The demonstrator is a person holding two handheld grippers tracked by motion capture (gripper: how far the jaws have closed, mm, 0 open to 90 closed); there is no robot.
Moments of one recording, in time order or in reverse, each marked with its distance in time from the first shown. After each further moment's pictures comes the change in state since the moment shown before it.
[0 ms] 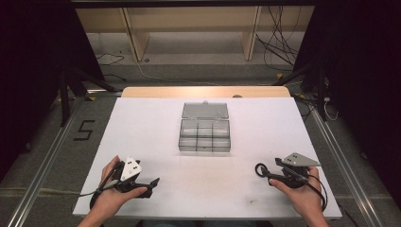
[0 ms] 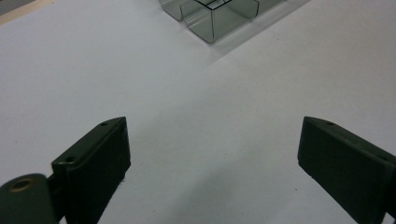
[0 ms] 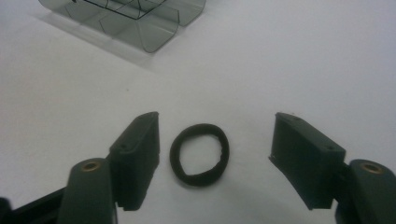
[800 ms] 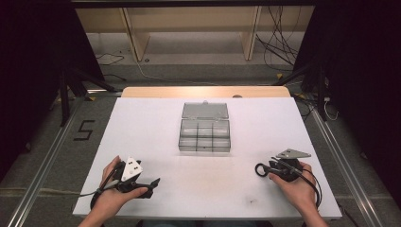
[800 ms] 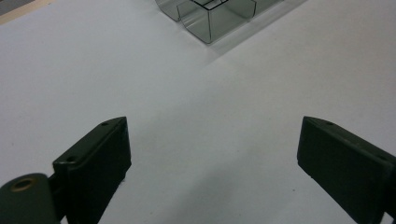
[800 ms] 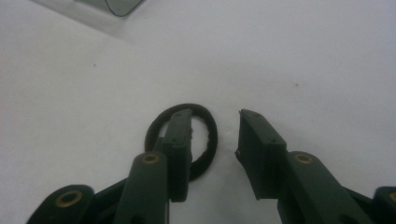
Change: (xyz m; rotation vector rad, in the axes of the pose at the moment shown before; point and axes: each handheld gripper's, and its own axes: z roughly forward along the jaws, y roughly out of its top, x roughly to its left) left arm -0.001 0.000 0.001 0.003 -0.005 0.006; right arm -0.009 0.002 0.026 0.154 -0.016 0.044
